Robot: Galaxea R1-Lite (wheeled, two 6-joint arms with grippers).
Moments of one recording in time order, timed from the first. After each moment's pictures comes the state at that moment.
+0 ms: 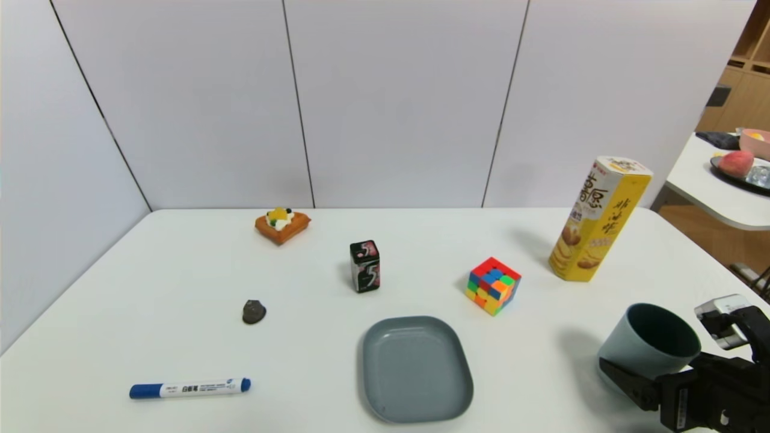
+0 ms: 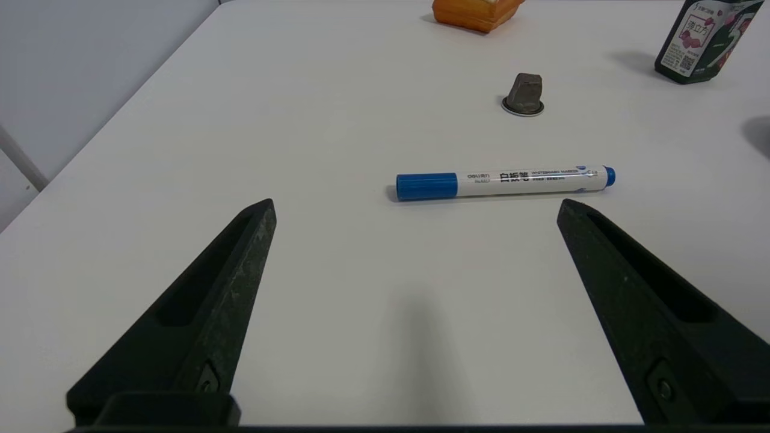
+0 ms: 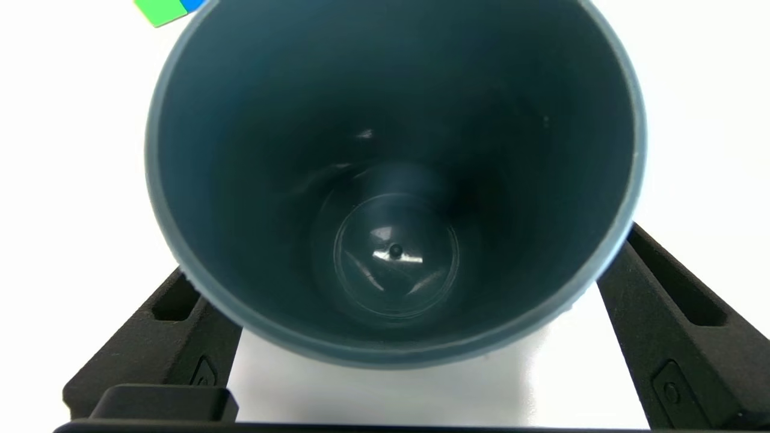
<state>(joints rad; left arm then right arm) 0.00 0.00 0.00 0.00 0.02 -0.02 0.14 1.34 -0.04 -0.81 0.01 -0.02</state>
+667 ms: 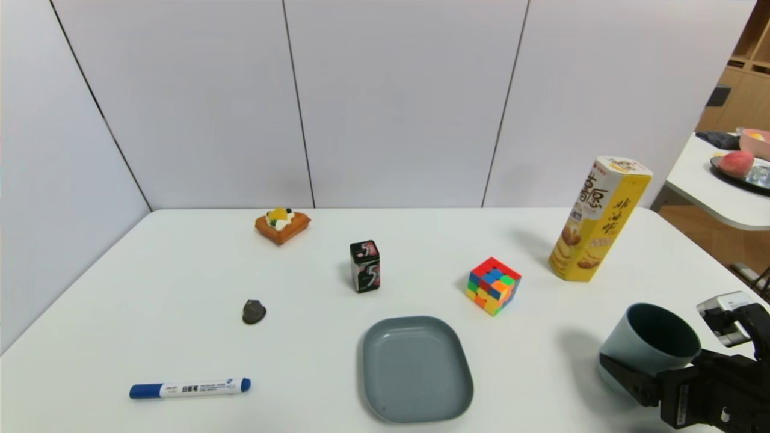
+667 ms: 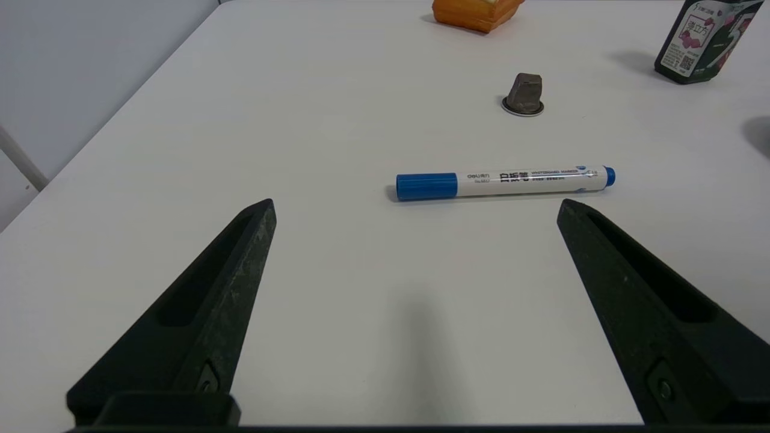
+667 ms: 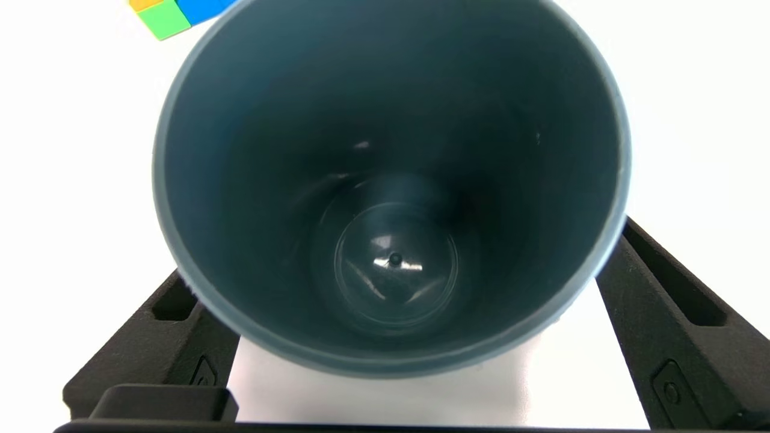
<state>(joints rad) 0.00 0.00 0.00 0.00 0.02 -0.02 0.13 1.34 -0.04 -0.83 0.01 -0.01</state>
